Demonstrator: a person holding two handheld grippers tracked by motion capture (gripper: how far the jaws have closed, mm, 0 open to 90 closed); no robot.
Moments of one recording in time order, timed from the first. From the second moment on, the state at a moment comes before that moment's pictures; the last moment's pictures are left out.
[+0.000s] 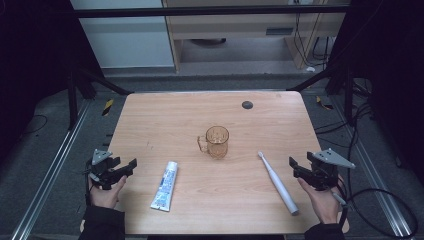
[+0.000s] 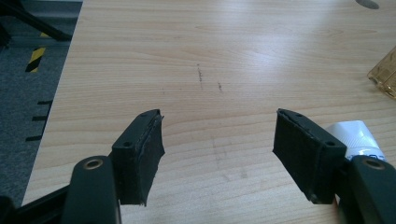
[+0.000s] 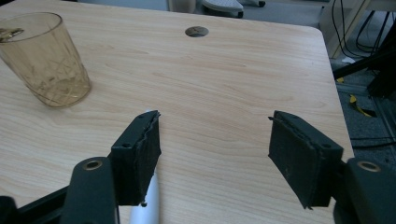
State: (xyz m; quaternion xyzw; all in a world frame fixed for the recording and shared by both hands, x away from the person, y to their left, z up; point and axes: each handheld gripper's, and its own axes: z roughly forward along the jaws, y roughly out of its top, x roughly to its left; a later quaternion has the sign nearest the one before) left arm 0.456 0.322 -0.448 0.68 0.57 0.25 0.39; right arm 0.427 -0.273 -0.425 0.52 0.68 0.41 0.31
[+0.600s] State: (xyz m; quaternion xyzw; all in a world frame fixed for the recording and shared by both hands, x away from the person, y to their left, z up) left arm 0.454 0.321 -0.453 0.68 0.57 0.25 0.38; right arm 0.425 -0.268 -0.440 0.52 0.73 0.36 0.24
